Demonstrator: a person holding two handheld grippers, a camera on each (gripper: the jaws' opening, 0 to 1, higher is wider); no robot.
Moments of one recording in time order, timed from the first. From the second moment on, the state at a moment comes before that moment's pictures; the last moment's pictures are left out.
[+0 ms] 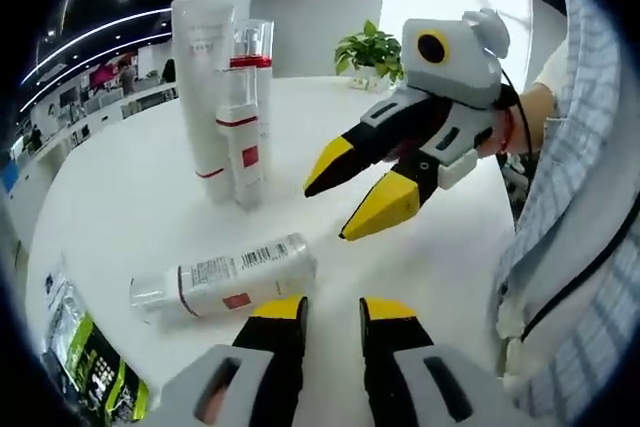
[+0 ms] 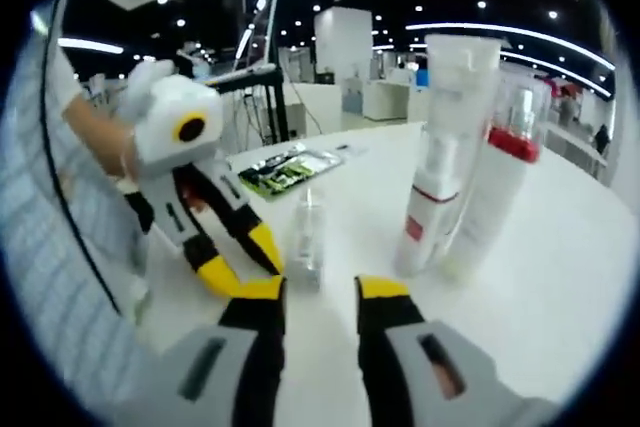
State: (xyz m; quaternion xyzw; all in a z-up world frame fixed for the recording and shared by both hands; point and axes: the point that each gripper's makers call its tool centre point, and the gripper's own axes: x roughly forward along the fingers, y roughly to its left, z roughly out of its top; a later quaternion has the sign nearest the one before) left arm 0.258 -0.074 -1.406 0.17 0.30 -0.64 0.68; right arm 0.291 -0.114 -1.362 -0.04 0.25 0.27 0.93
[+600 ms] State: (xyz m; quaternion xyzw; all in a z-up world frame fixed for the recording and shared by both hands) left arm 0.251 -0.063 -1.403 0.15 0.29 -0.61 0.72; right arm 0.322 -0.079 -1.378 -0.09 0.29 0.26 0.92
